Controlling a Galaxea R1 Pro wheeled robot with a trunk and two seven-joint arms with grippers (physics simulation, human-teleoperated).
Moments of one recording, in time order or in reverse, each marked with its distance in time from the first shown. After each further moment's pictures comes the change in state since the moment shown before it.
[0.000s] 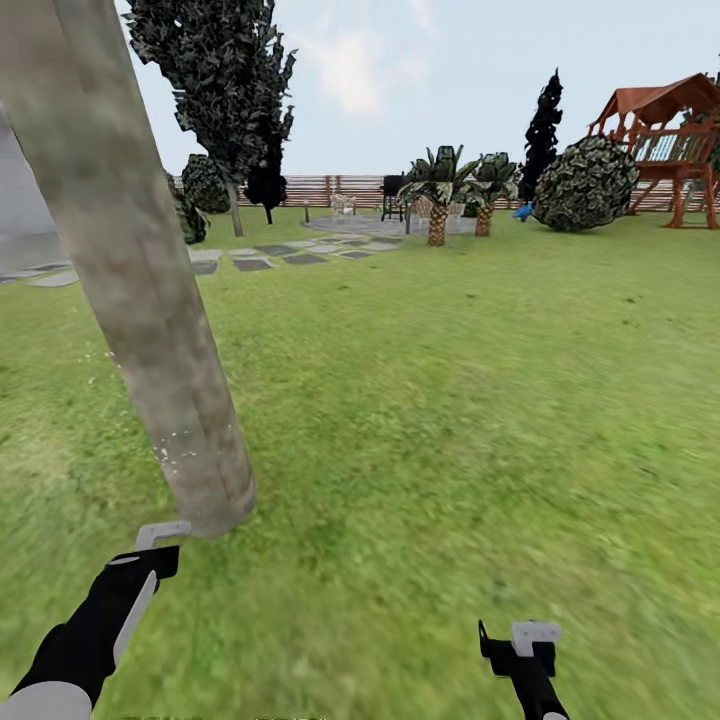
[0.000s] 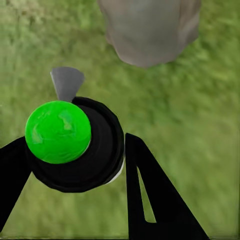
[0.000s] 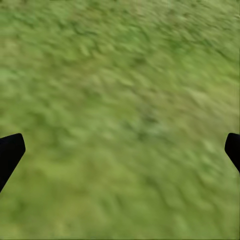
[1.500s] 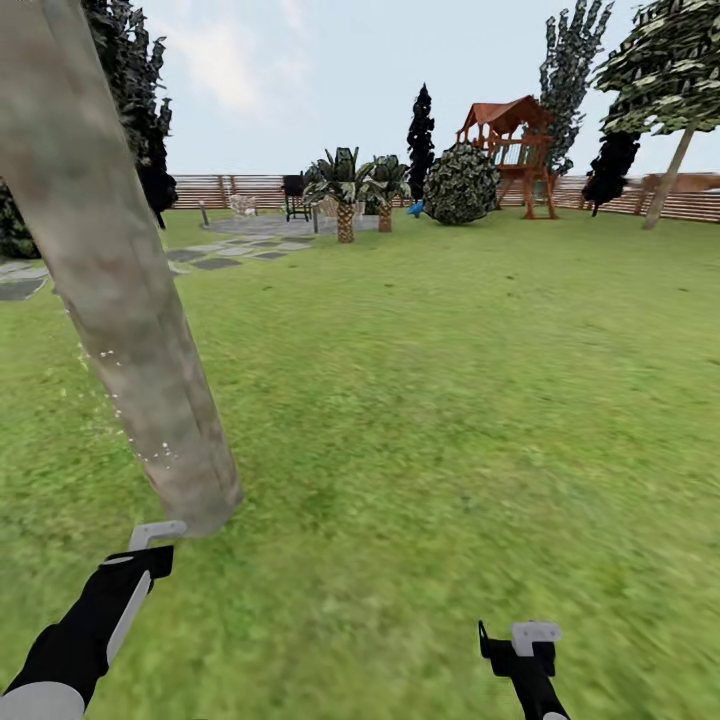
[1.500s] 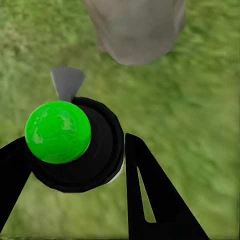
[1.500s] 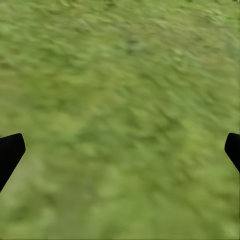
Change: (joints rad) left arm 0.001 0.019 -0.001 0.000 0.006 -0.001 -0.003; right arm 0.000 0.000 0.000 0.000 0.000 0.000 0.000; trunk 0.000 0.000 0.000
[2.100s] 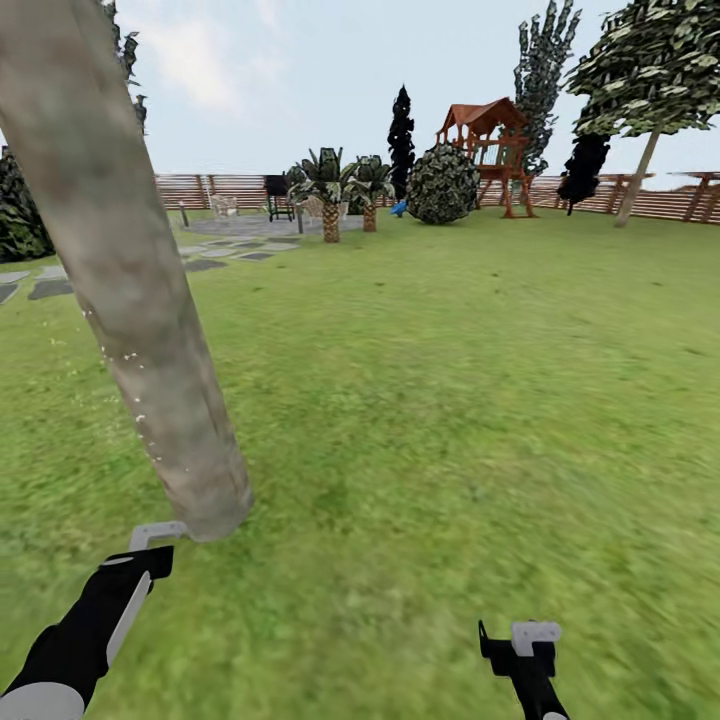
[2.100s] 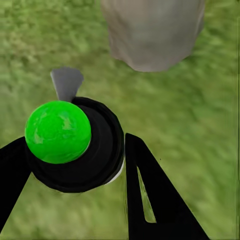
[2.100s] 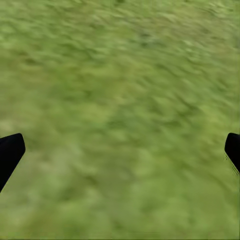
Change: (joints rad) left arm 0.001 0.000 0.001 0.001 0.000 0.000 -0.002; right arm 0.000 0.000 0.000 0.000 0.000 0.000 0.000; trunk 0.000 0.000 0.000
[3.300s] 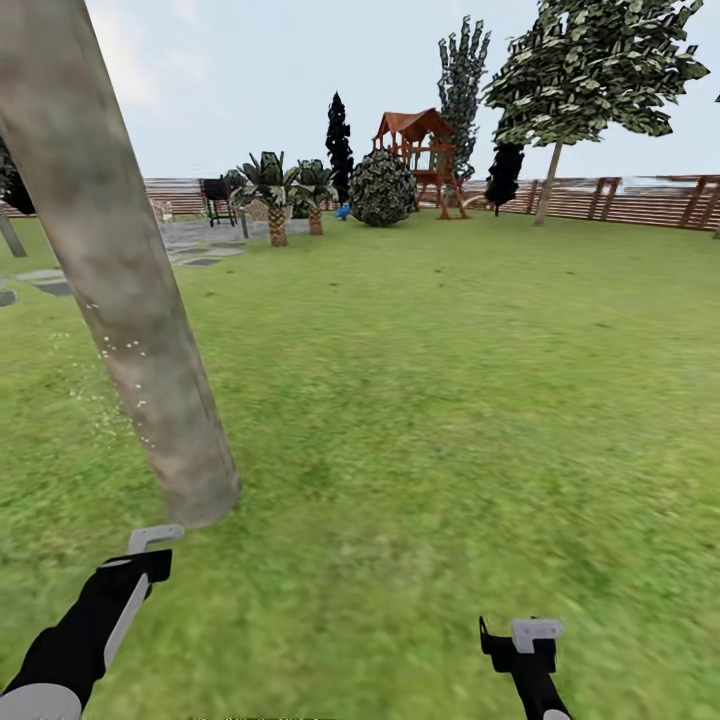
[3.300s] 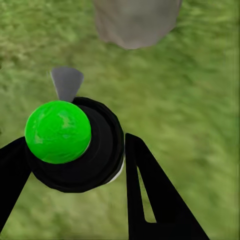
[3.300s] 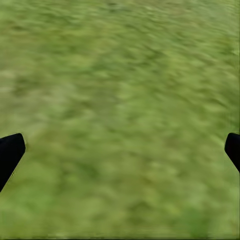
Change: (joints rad) left arm 0.000 0.008 -0.001 0.018 0.002 0.000 -0.011; right arm 0.000 0.000 0.000 -0.014 0.000 0.000 0.001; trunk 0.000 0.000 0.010
